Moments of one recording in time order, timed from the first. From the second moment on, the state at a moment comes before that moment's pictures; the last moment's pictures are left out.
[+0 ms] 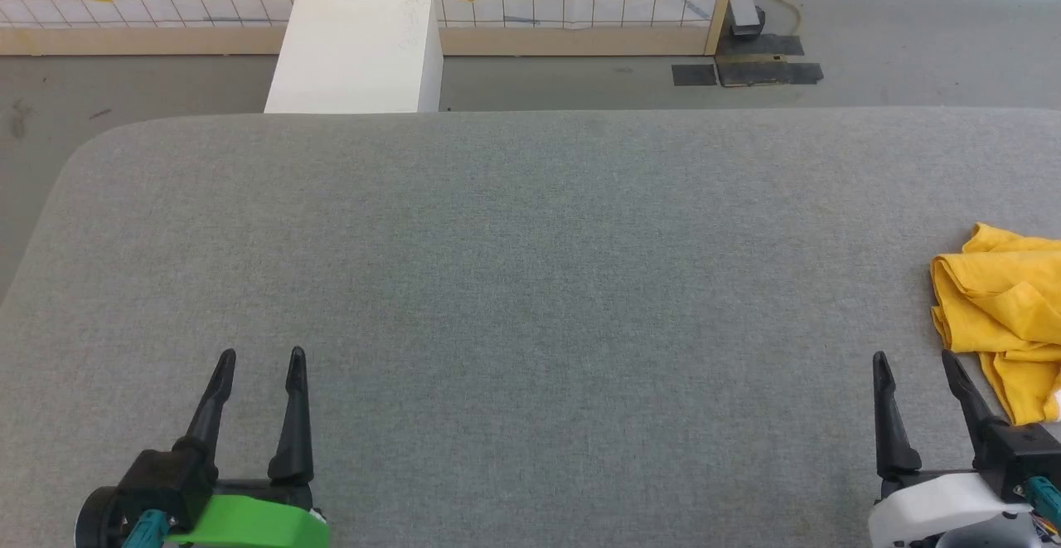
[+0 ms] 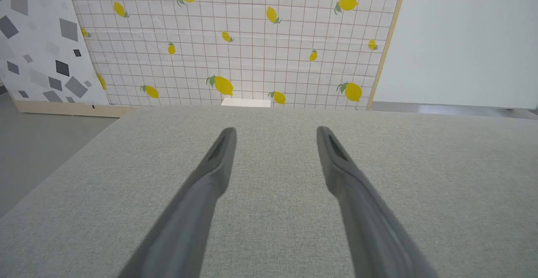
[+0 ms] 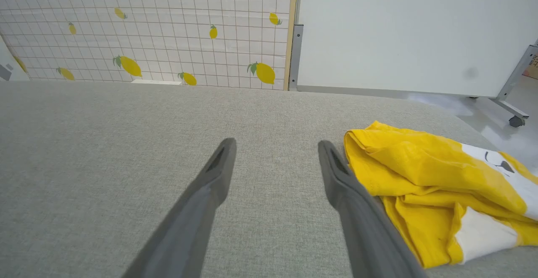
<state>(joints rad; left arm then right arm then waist) 0.10 0.10 0.05 -0.04 -0.16 -0.12 -0.26 0.05 -0.05 -0.18 0.15 -0.02 0.13 -0.26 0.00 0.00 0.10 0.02</state>
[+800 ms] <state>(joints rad) 0.10 0.10 0.05 -0.04 -0.16 -0.11 -0.23 0.05 -0.05 -0.16 0.14 -0.02 0.13 -0.23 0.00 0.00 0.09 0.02</state>
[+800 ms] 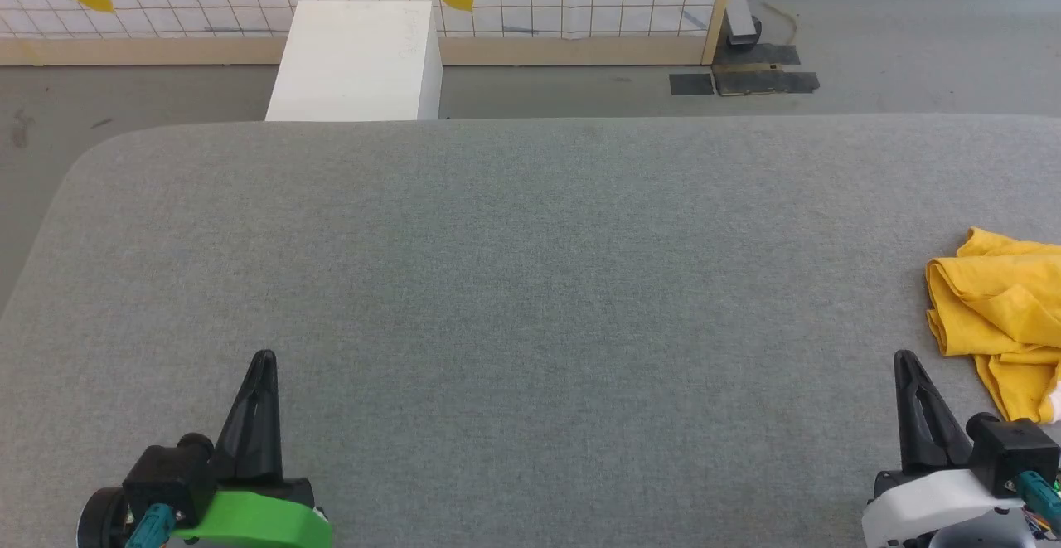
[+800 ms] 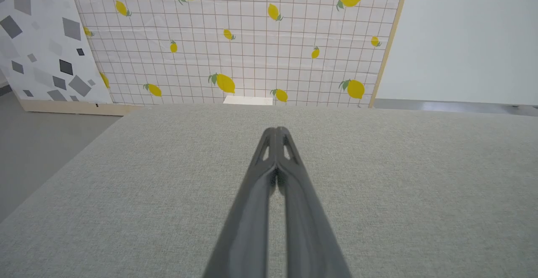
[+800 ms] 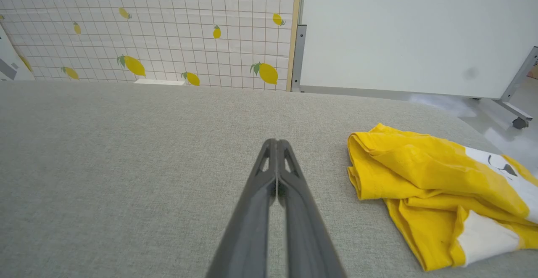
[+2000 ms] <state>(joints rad) 0.08 0.09 0.03 -0.03 -0.11 -0.08 -0.16 0.04 -0.05 -0.11 0.10 -0.02 0.13 -0.16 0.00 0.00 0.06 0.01</state>
